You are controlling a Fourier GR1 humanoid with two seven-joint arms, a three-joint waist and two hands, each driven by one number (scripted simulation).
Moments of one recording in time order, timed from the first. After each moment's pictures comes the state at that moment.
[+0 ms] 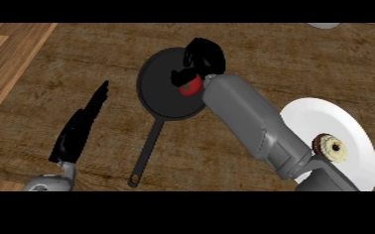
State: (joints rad) left arm -0.06 0.24 -0.13 -1.56 -0.15 0.02 0.14; right arm -1.10 0.00 0.51 -0.53 0.35 -0.34 0.47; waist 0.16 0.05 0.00
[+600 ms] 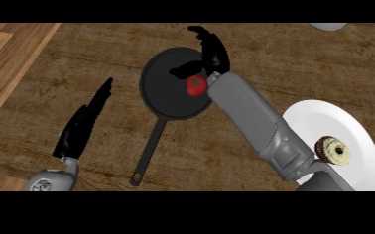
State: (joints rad) left arm -0.10 0.24 -0.13 -1.54 -0.15 0.01 0.15; right arm -1.07 0.00 0.38 -0.55 0.05 -0.53 0.27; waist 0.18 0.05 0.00
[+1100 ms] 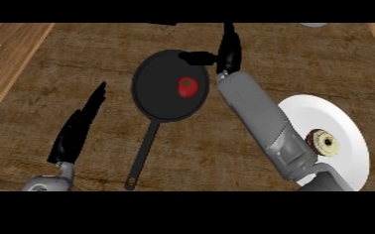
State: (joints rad) left arm -0.06 0.24 -0.11 -1.55 -0.15 0.02 0.15; right arm -1.04 0.00 0.25 -0.51 -0.11 -0.81 0.07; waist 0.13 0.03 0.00
